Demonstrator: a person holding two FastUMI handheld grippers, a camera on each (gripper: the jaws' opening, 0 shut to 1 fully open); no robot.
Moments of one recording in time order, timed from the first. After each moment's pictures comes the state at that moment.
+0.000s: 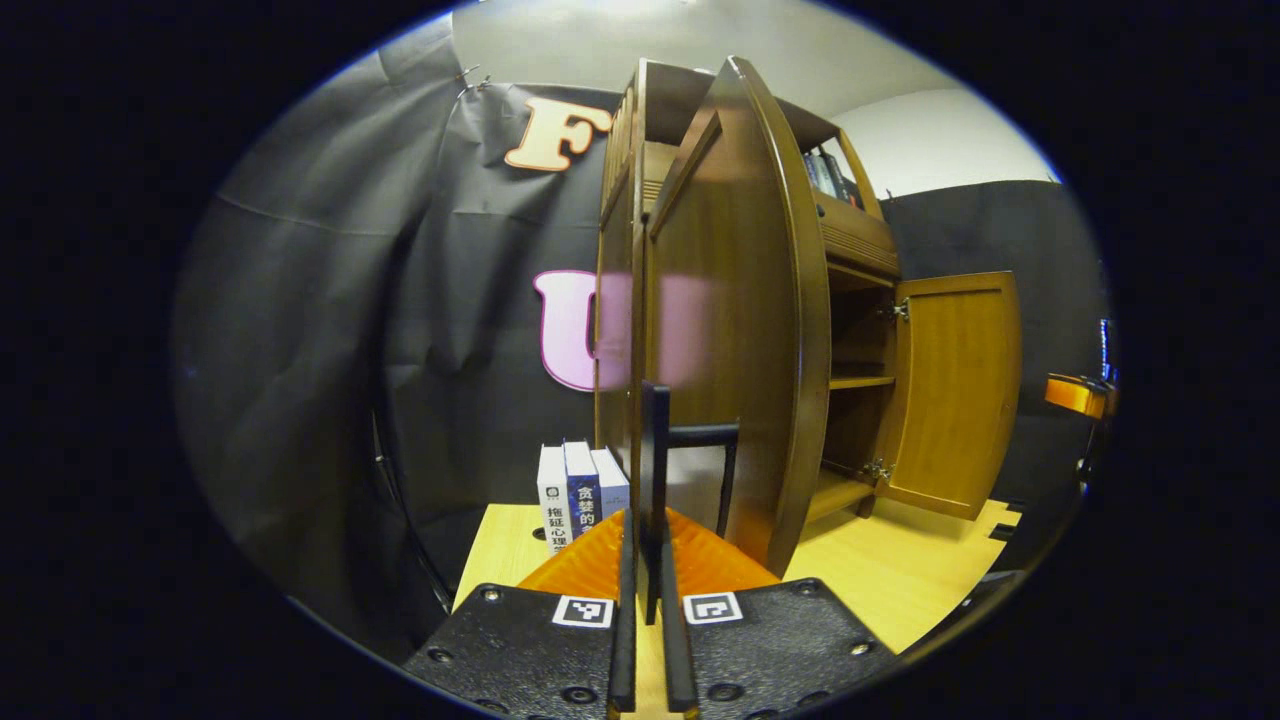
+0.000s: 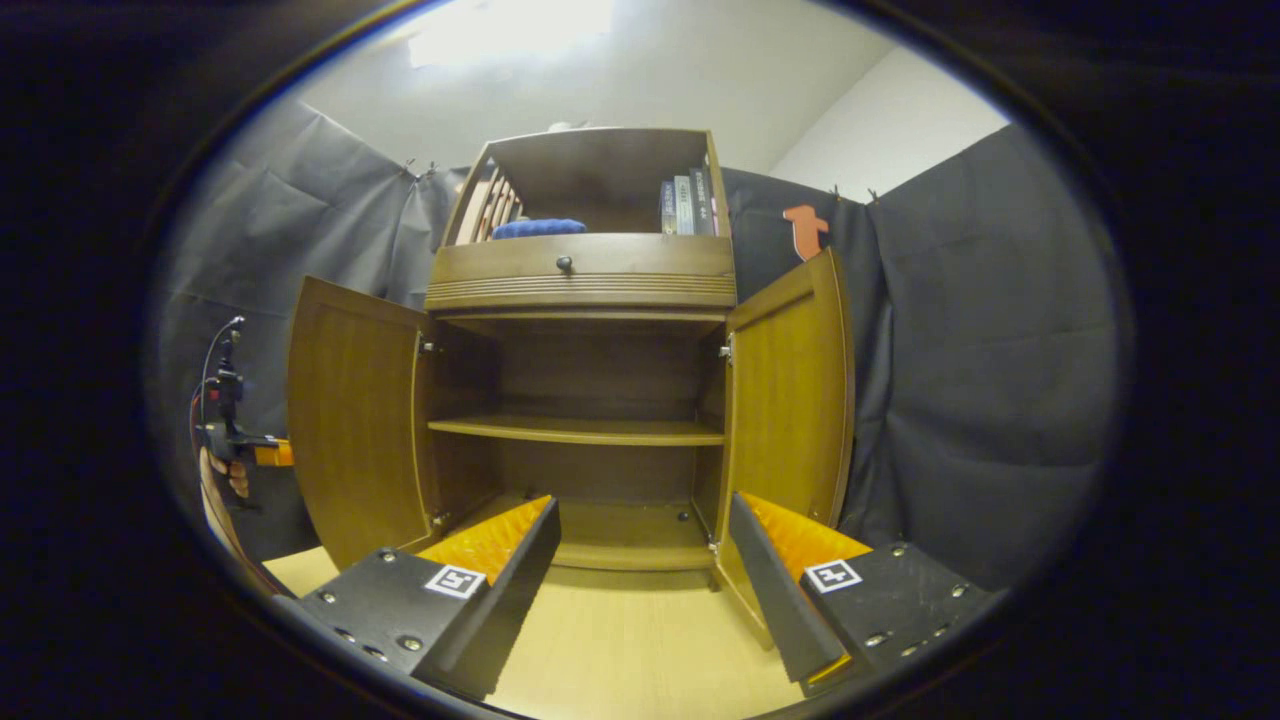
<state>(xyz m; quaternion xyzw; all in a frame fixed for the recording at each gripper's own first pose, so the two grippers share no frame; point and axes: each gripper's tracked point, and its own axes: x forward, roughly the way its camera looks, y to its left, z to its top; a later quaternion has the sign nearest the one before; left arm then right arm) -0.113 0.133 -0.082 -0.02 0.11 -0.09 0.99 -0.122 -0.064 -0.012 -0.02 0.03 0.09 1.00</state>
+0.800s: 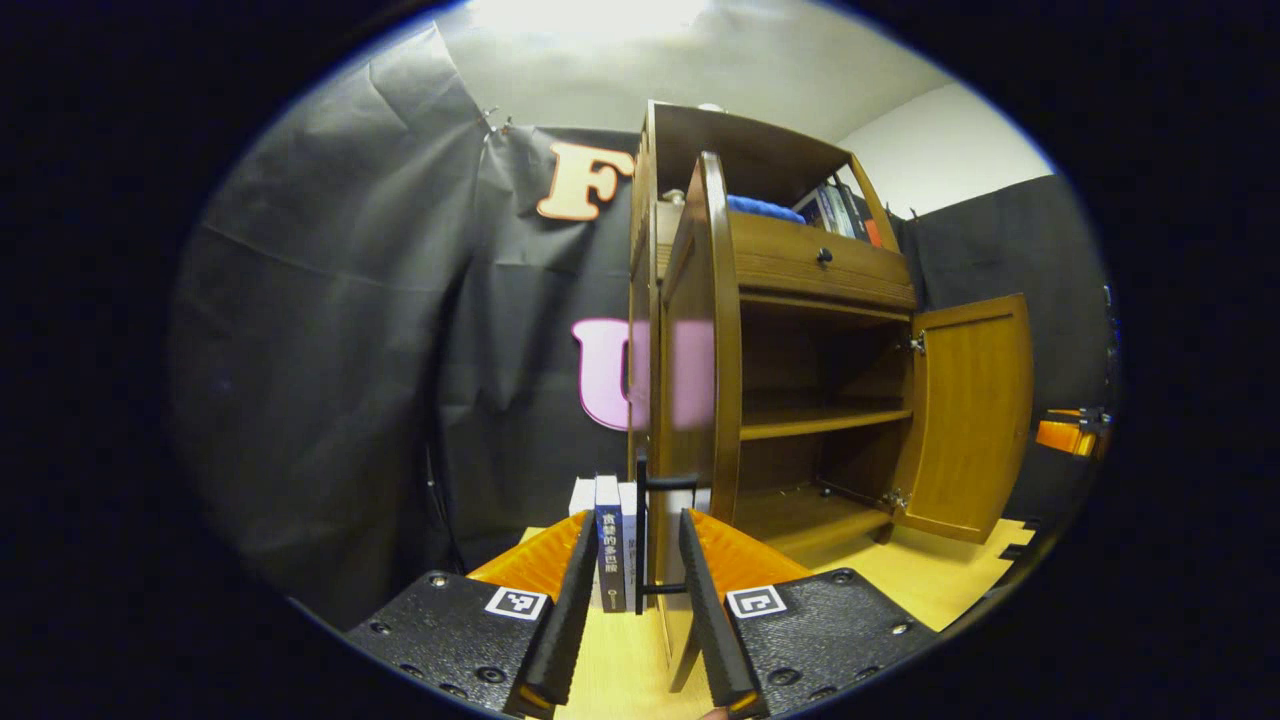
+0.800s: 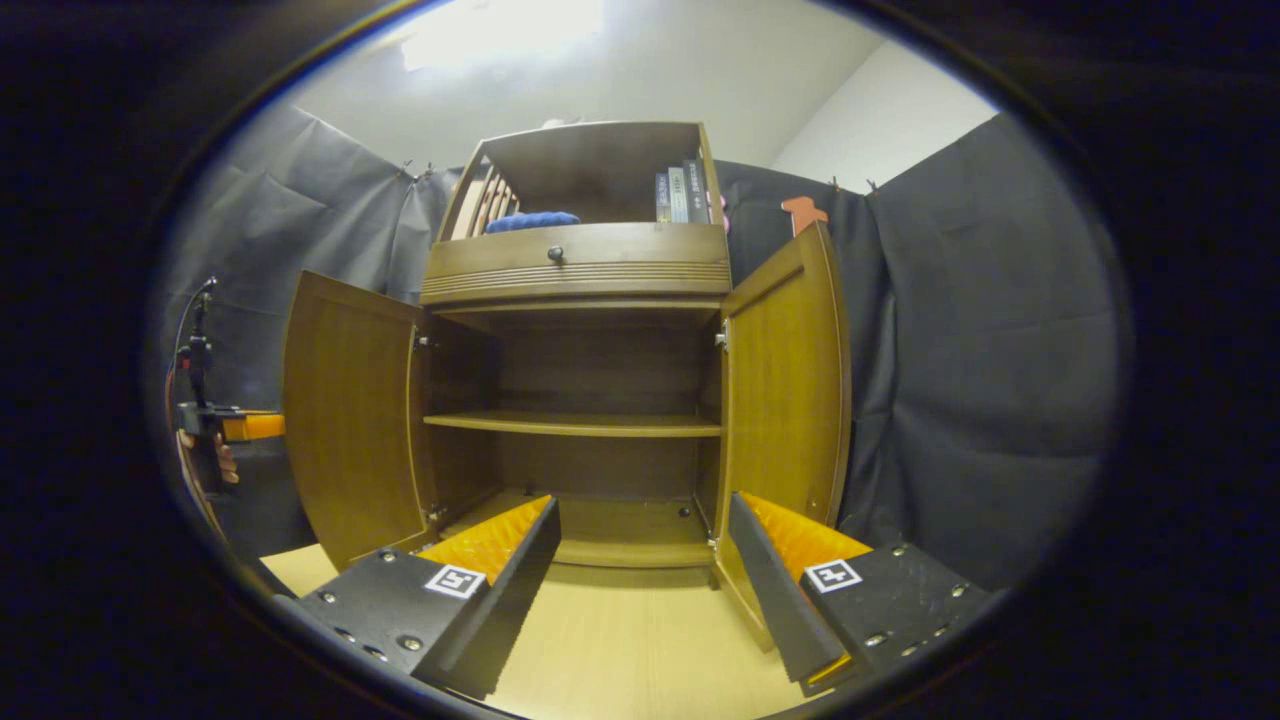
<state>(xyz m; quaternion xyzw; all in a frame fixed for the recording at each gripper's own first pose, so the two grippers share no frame) -0.156 0.129 -0.009 -0.01 0.05 0.01 1.00 -0.110 -0.084 -0.025 -0.01 0.03 0.10 0.99</state>
